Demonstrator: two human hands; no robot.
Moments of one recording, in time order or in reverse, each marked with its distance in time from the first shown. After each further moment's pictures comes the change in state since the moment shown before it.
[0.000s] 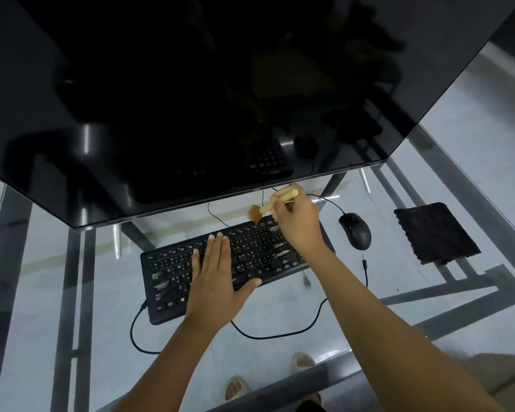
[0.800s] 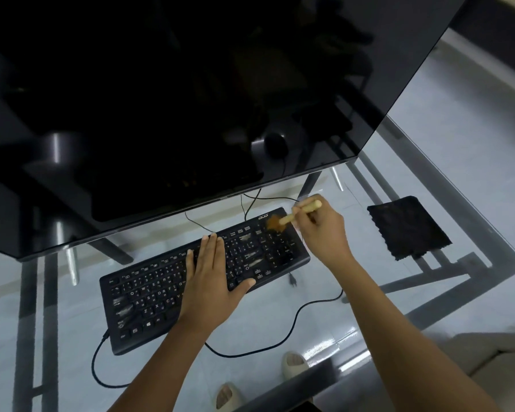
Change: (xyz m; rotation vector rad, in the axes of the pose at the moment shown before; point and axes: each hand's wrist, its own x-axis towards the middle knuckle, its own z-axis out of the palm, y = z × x) left_hand 0.036 0.032 0.016 -0.002 -0.075 0.073; right_hand 0.000 0.053 -0.077 -0.141 0.129 0.075
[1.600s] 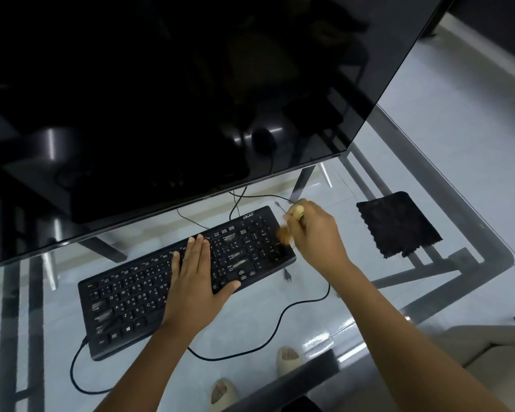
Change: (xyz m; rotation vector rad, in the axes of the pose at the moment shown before) left_hand 0.003 0.003 0.009 0.044 -0.030 0.011; right_hand 0.001 0.023 -0.015 -0.178 -0.029 -0.143
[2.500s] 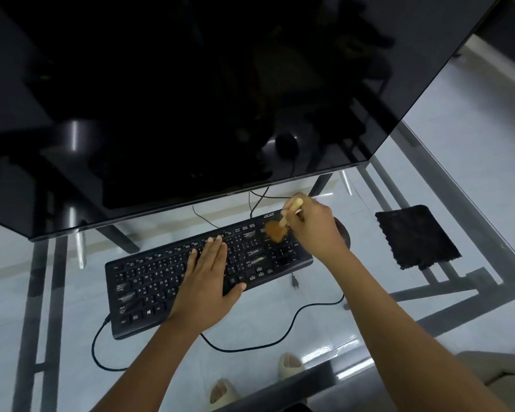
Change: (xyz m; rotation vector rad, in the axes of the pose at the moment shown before) left_hand -0.017 -0.011 -0.015 -0.060 -0.073 0.023; right_hand 0.016 -0.036 0.017 0.120 -0.082 -0.021
